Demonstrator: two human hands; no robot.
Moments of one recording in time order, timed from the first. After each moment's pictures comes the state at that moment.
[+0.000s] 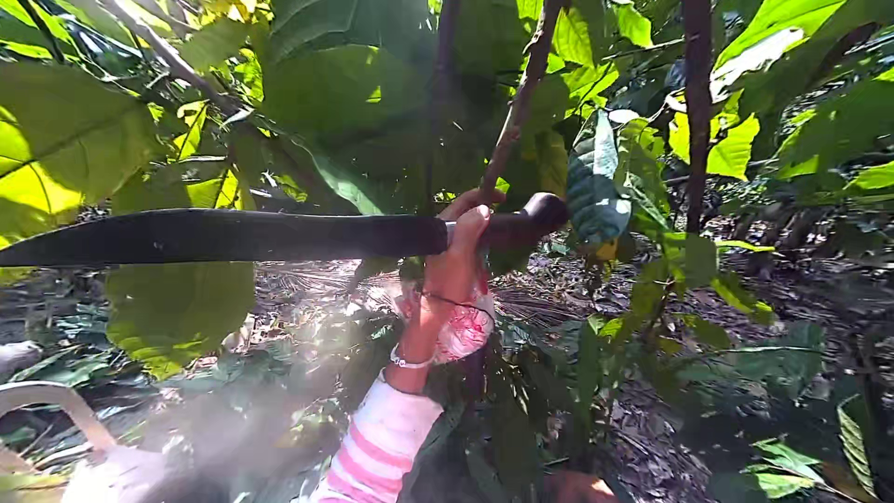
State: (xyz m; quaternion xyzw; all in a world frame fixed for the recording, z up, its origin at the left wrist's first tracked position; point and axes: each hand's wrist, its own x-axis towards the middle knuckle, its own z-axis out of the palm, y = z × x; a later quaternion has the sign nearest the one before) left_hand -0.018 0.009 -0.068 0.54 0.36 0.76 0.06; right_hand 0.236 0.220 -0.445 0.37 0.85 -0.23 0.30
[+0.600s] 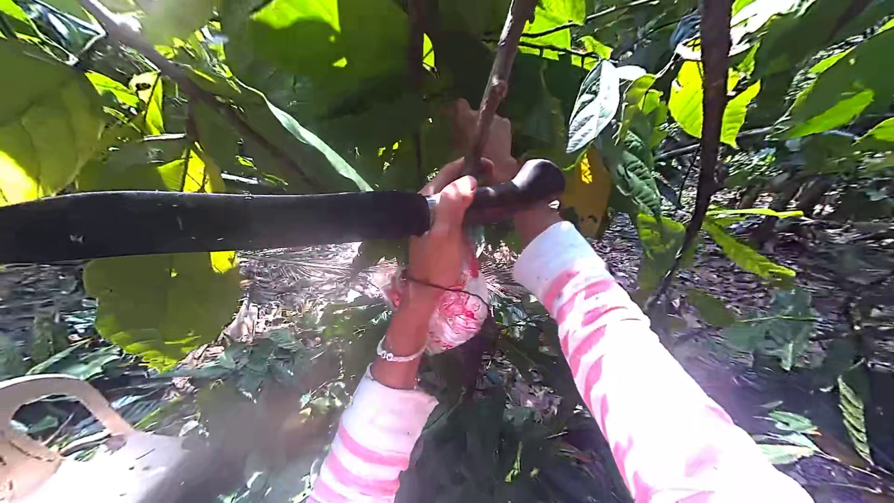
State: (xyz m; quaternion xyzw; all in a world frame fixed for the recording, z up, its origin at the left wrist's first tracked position) left_hand -0.004 0.028 -0.054 0.55 0.24 0.80 0.05; right_hand -0.033 0.203 0.052 0.25 0.87 0.09 -0.43
